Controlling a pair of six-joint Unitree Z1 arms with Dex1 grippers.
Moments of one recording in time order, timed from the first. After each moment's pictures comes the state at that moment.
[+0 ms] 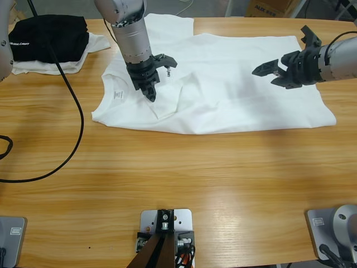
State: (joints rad) arm 0 -0.71 2.59 -2.48 1.50 -0.17 0.49; arm 1 0.24 1.60 -0.80 0.14 0.30 0.48
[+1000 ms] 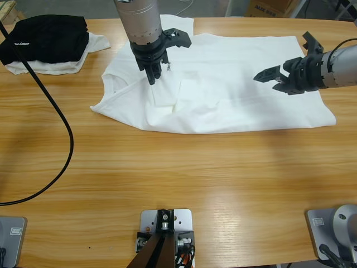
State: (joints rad) arm 0 -0.82 2.49 -2.58 1.51 0.05 0.49; arm 1 0.24 1.57 -0.76 0.14 0.30 0.48
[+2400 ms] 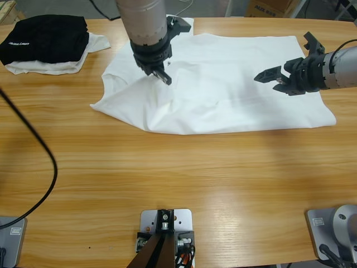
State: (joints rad) arm 0 -0.91 2.41 -2.50 1.51 0.13 -0.06; arm 1 0.24 1.56 -0.75 0.14 0.31 0.48
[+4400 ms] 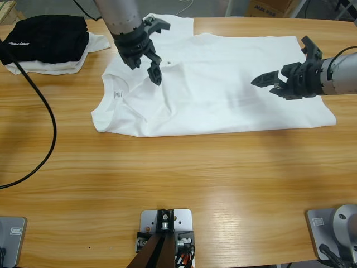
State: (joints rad) arm 0 -0.73 2.44 -2.49 1.51 -0.12 0.13; arm 1 0.27 1.55 -0.69 0.06 0.32 0.48
